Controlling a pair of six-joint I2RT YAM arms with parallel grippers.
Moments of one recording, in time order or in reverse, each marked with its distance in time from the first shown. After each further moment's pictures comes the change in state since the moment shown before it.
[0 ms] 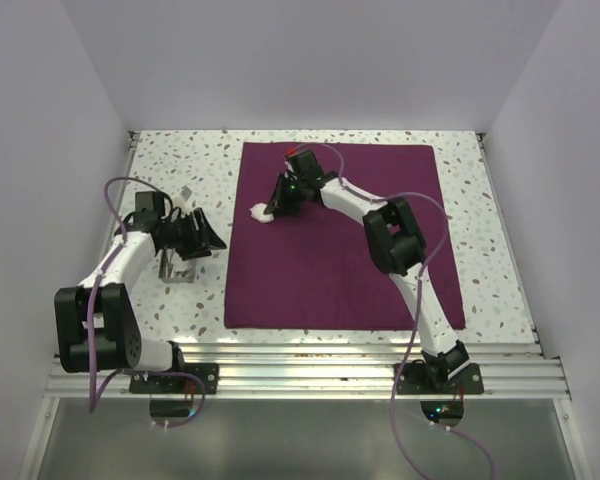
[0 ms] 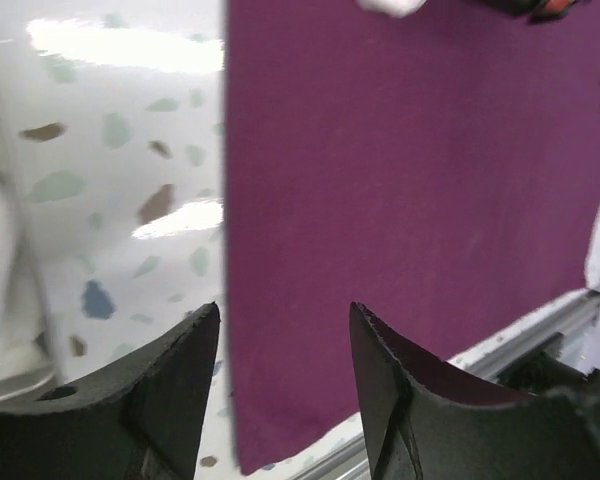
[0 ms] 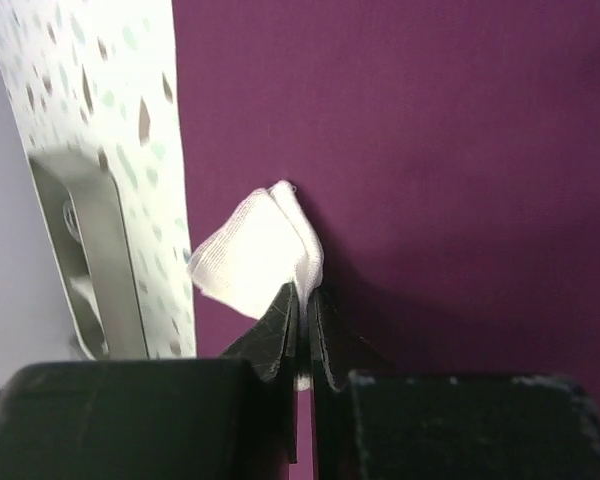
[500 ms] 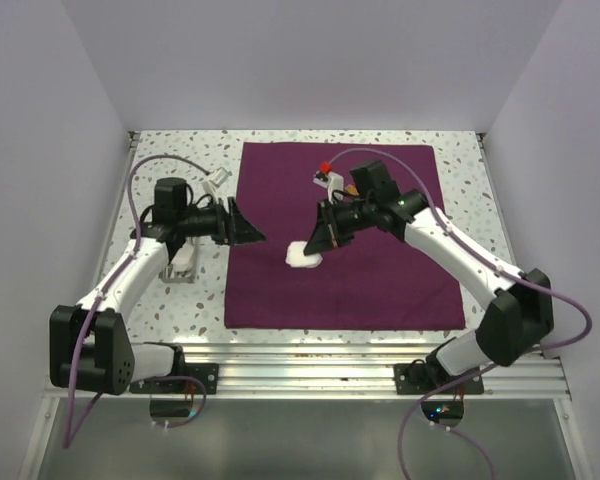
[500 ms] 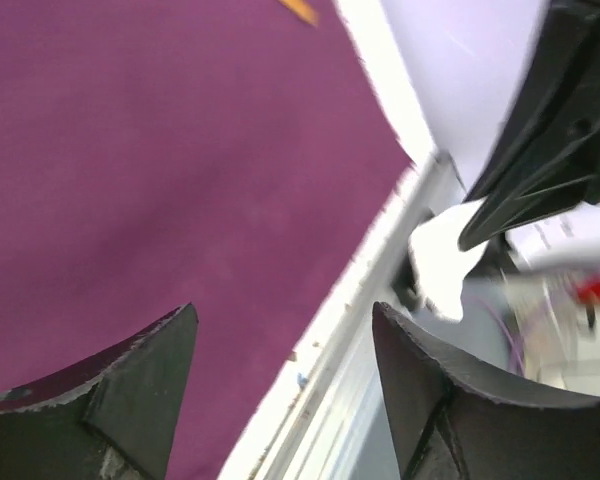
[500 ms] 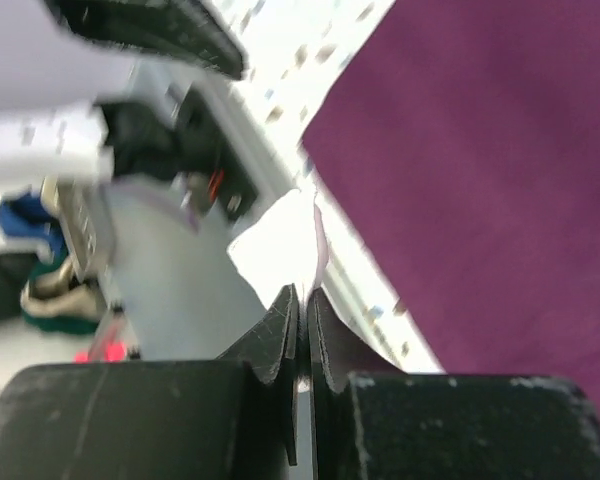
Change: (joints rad) left arm -0.182 -0.128 -0.003 0.276 0.414 -0.058; right arm -0.016 -1.006 -0.777 -0.258 -0.323 -0.412
